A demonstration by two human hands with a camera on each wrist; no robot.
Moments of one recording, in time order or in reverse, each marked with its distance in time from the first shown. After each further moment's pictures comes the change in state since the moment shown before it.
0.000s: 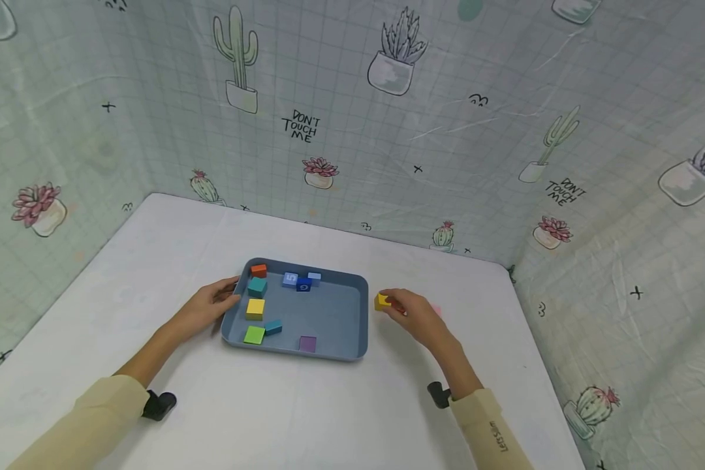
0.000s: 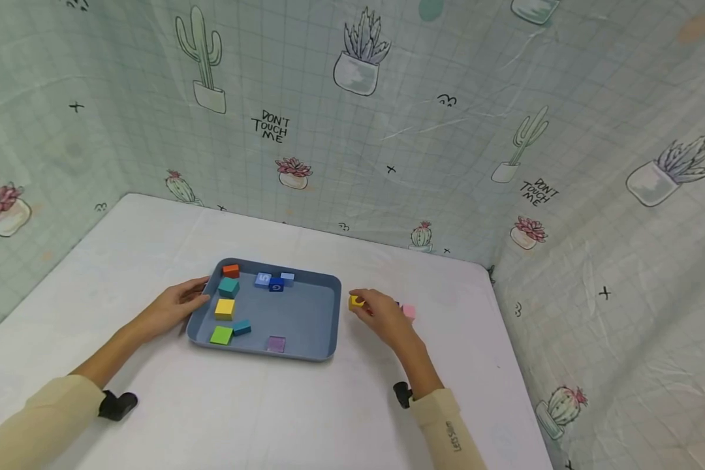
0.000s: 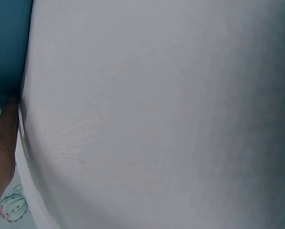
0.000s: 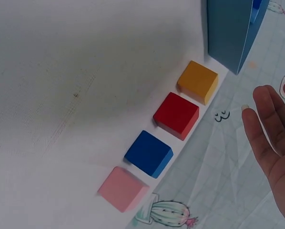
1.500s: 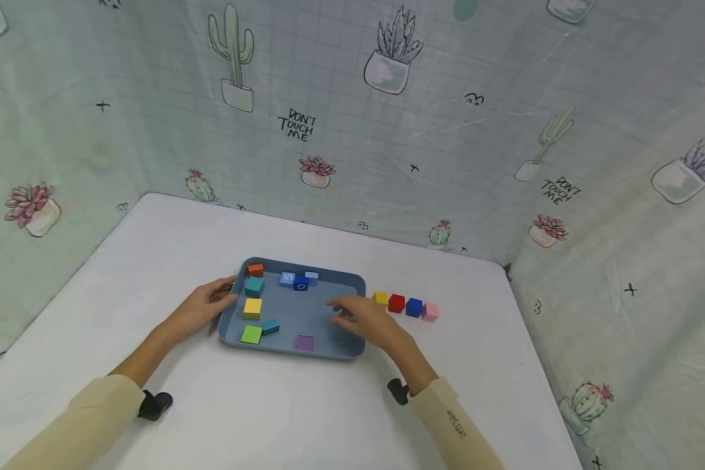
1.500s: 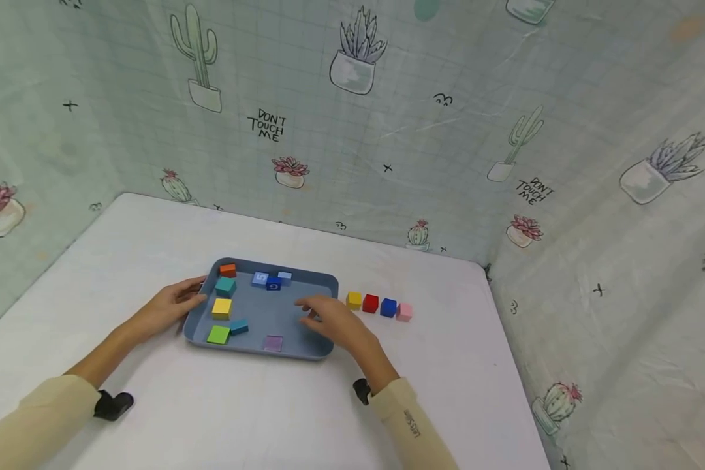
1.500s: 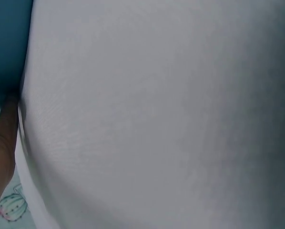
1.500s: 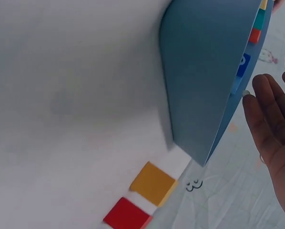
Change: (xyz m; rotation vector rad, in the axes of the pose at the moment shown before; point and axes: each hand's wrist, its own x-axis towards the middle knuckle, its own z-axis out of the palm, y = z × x) left_hand 0.002 -0.002 0.001 -0.007 -0.016 -0.025; right_hand 0.027 -0.050 0.044 -0.003 -0.236 -0.136
